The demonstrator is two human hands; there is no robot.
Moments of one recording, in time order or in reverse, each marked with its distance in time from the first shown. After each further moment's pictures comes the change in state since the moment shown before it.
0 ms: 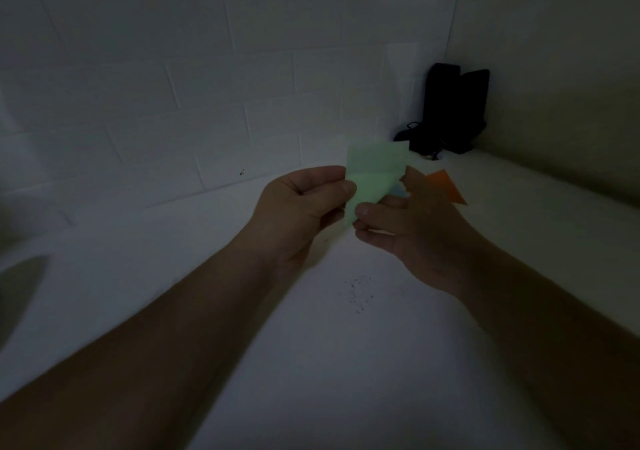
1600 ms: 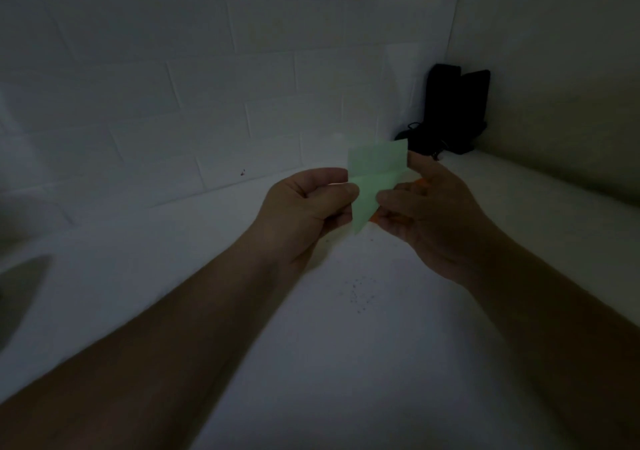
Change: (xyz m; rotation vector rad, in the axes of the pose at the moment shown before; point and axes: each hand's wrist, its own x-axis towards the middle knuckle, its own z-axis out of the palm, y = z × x) left_hand -0.002 -0.001 0.001 -0.003 -0.010 -0.015; right_hand 0.007 -0.007 -0.014 0.055 0.060 -0.048
